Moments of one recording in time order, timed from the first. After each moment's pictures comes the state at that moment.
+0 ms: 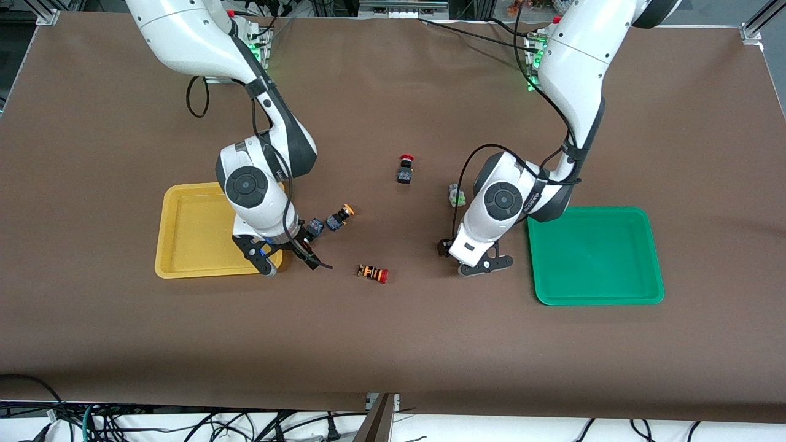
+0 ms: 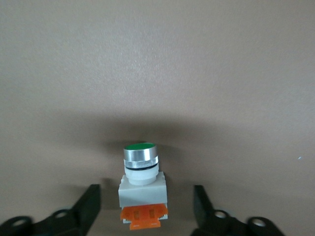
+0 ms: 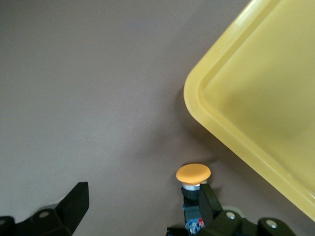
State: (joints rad) left arm -0.45 0.75 -0.04 -1.62 -0.07 2.41 -0.68; right arm 0.46 0.63 -0.02 -1.66 0.00 2.38 1.25
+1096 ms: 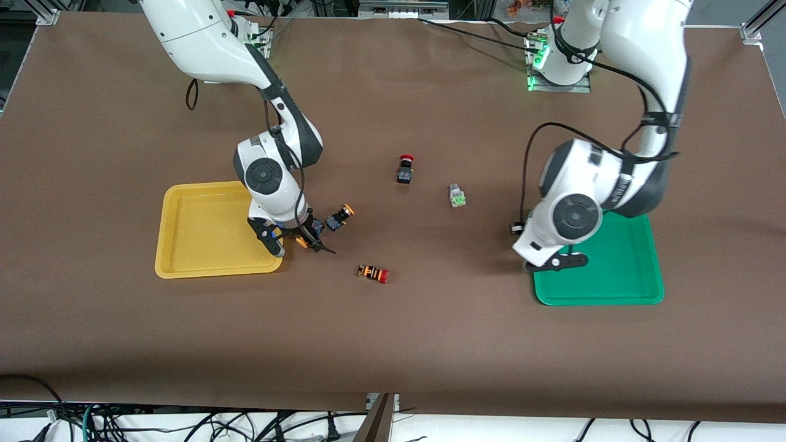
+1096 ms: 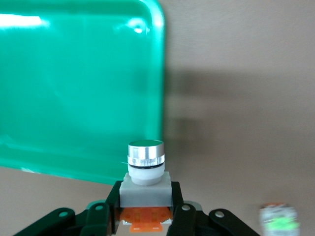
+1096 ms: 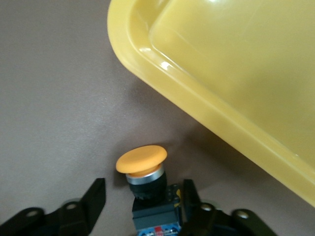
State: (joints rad) left arm -0.27 0.56 0.01 -1.57 0.06 1.81 -0.30; right arm 0.49 0.63 -0.02 -1.87 0.00 2.57 1.35
